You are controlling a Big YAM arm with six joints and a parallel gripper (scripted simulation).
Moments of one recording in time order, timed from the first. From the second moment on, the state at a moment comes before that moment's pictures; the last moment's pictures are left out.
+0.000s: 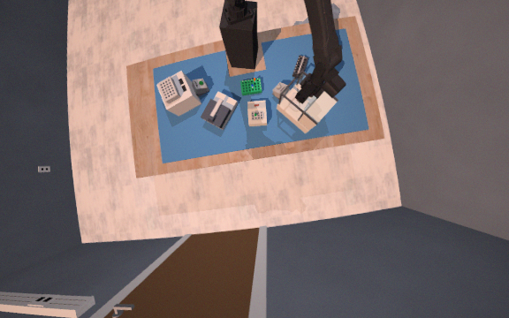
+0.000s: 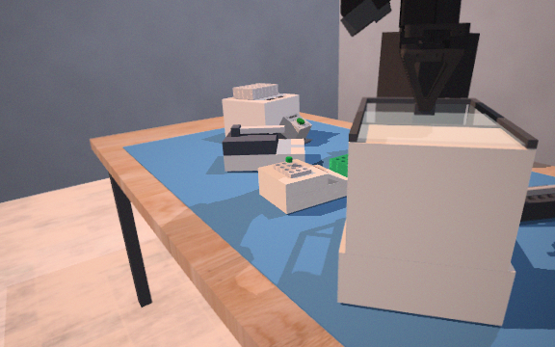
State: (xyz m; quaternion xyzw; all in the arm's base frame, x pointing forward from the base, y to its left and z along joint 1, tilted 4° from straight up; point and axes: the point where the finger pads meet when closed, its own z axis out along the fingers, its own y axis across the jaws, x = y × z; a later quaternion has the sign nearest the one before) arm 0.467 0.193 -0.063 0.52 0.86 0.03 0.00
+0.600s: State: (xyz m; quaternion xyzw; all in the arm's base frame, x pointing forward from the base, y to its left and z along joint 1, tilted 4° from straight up) arm 0.453 0.185 -0.064 0.52 0.86 0.03 0.00
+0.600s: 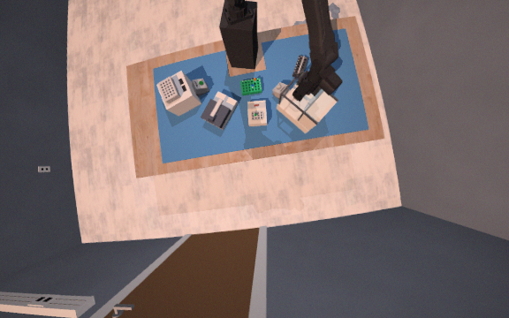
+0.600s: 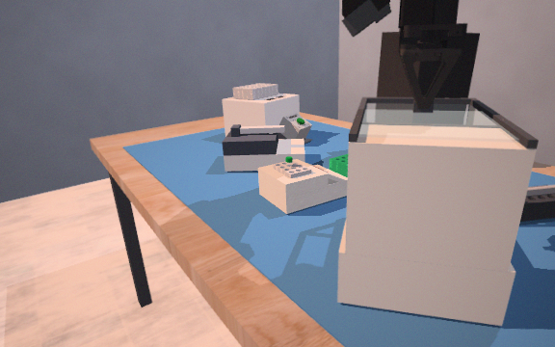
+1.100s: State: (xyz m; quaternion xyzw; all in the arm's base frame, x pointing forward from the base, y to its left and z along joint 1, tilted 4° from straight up) arm 0.442 0.179 -0.065 0.52 0.86 0.03 0.00
